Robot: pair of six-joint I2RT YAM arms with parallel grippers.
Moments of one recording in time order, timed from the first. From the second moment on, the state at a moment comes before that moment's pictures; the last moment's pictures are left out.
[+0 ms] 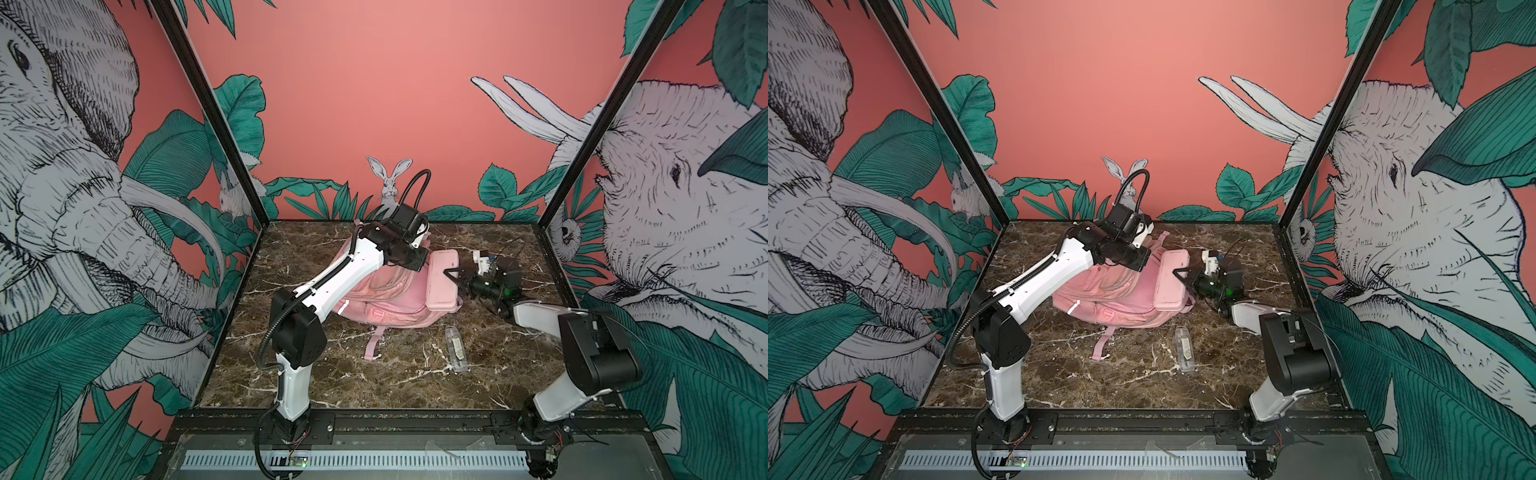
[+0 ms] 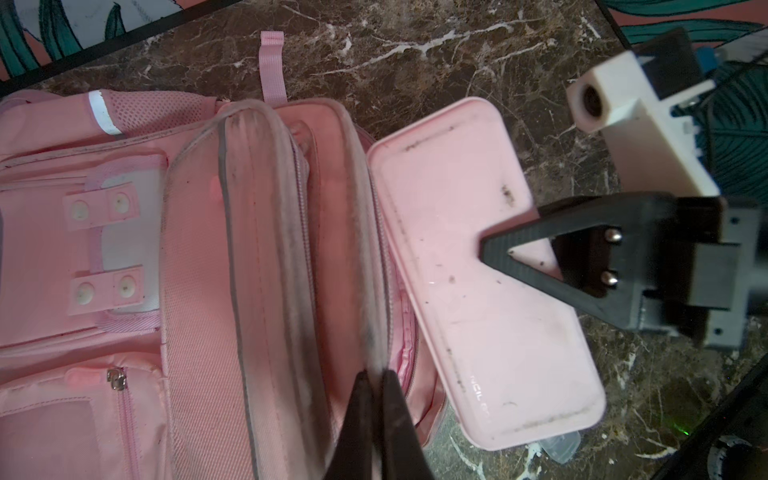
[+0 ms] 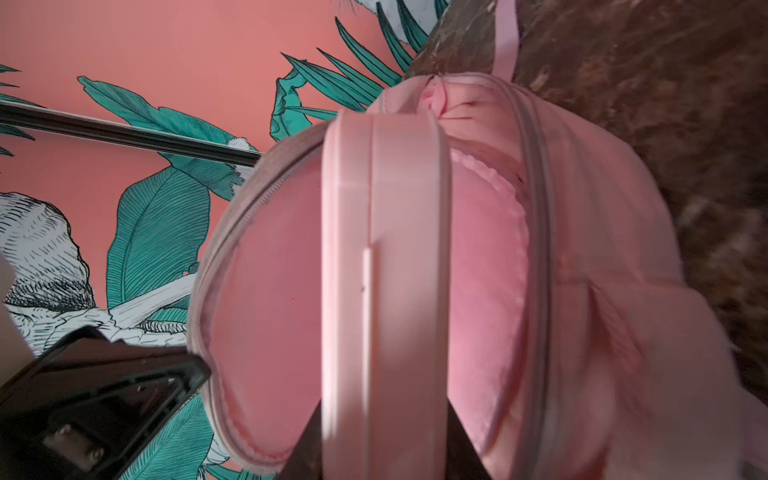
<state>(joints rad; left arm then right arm) -0.73 1.93 1.95 -0.94 0.07 -0.16 0.23 1.67 0.76 0.56 -0.72 1.05</state>
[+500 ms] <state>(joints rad) -0.72 1.91 1.98 -0.94 0.09 -0.19 0.41 2.09 1.15 0.70 -0.64 1.25</state>
